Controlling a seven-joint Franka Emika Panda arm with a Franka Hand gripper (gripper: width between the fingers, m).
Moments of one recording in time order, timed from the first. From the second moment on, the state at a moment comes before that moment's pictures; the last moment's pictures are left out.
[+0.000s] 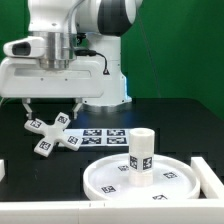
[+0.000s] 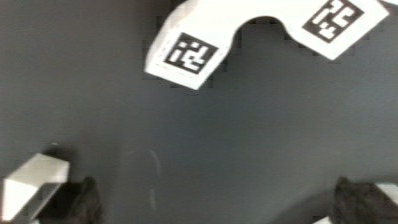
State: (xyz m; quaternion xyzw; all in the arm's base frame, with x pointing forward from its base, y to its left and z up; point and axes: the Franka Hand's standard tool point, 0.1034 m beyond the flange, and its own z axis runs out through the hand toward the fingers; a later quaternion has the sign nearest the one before) arm 0.438 -0.110 0.079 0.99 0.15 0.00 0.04
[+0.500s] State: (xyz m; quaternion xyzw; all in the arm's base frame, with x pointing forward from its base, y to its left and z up) arm 0.434 -0.094 0.072 0.98 0.13 -0.15 0.02
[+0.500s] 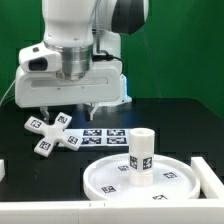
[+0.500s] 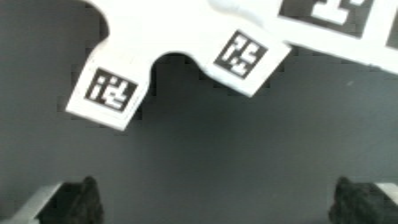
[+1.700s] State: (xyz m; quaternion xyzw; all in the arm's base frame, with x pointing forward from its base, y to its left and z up) arm 0.386 -0.117 0.045 0.95 0.12 -0.28 0.08
